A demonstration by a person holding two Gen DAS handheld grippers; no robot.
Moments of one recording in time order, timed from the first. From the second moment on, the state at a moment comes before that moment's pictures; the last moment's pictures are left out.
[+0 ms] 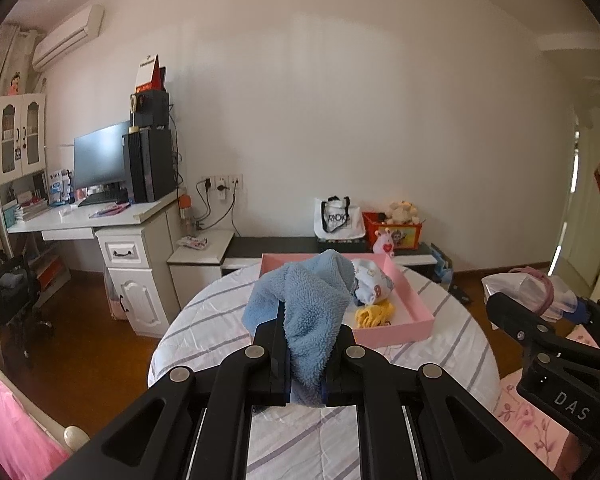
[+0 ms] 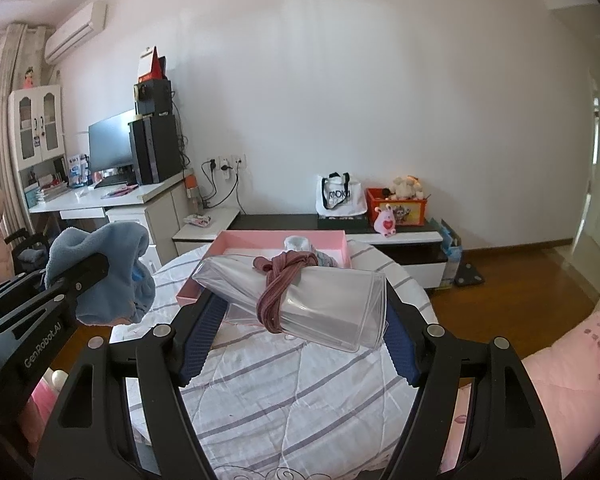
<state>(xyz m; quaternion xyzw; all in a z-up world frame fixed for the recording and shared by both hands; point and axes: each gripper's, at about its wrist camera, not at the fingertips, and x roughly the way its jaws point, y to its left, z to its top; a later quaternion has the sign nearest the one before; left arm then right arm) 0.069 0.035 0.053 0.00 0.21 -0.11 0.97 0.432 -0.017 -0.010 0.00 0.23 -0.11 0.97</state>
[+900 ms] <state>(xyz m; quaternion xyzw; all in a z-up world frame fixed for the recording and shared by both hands) 0.265 -0.014 0.026 0.02 0.34 -0.11 0.93 0.546 -0.054 -0.104 0.04 0.37 -0.09 0.92</state>
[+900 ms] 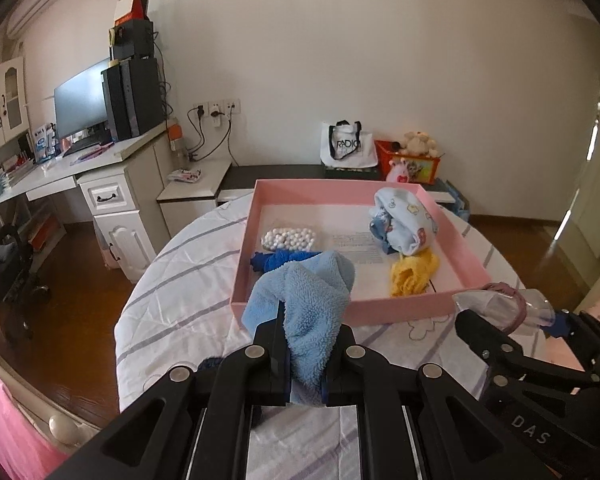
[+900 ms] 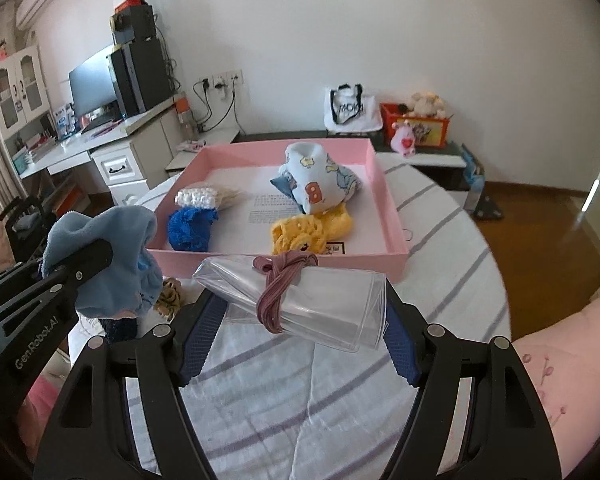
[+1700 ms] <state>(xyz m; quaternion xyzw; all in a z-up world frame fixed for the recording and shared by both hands) 0.414 -0.045 0.020 0.01 0.37 -0.16 0.92 0.652 -0.090 -0.130 0.04 0.43 -0.11 0.90</state>
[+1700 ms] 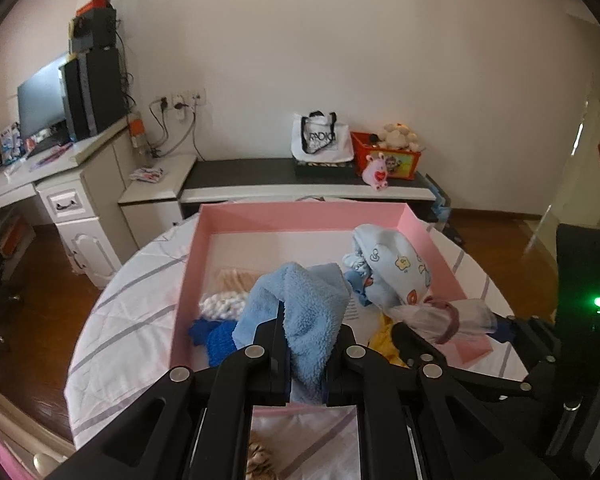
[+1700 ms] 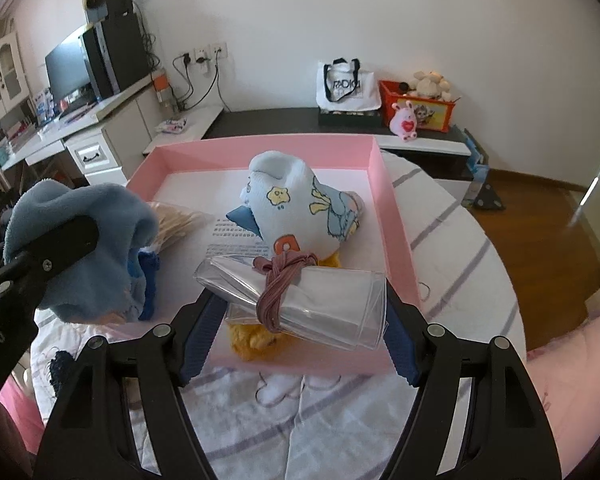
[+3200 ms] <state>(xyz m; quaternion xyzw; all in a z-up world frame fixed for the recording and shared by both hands) 0.454 -0.037 -0.003 0.02 0.38 -0.14 0.91 0.684 -0.106 -0.149 0.01 0.45 -0.12 0.88</state>
